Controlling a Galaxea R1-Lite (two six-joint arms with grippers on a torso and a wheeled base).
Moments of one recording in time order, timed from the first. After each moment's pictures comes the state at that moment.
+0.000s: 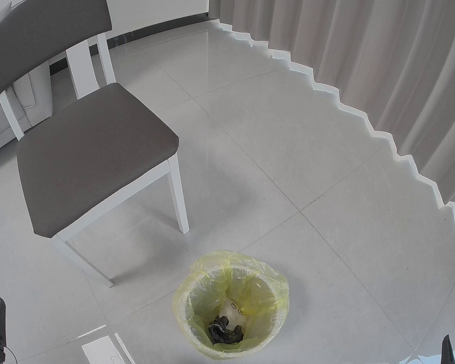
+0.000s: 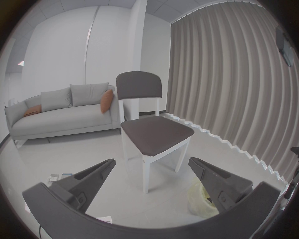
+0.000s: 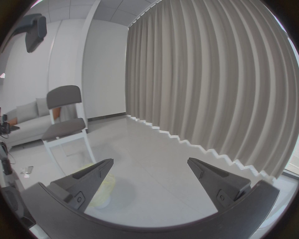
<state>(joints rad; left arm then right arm) 0.02 0.06 -0.02 -0.03 0.16 -0.12 0.00 0.01 -0.02 -0.04 -0.11 -0.04</state>
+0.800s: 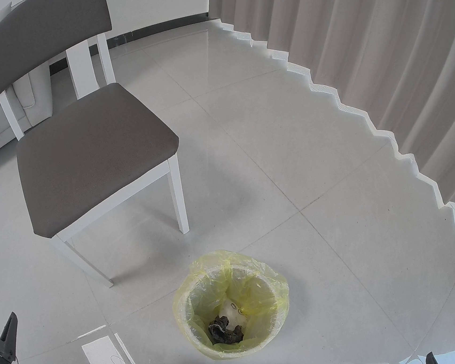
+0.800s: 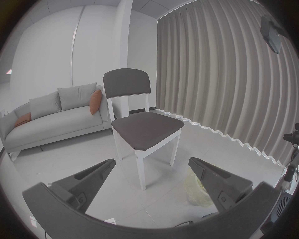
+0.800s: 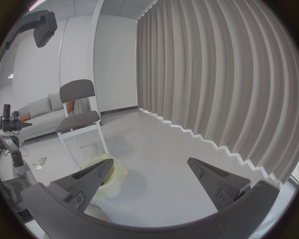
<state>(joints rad) 0.00 0.01 -0.02 0.01 0.03 -0.03 0.00 0.01 -0.02 -0.01 0.17 0.09</state>
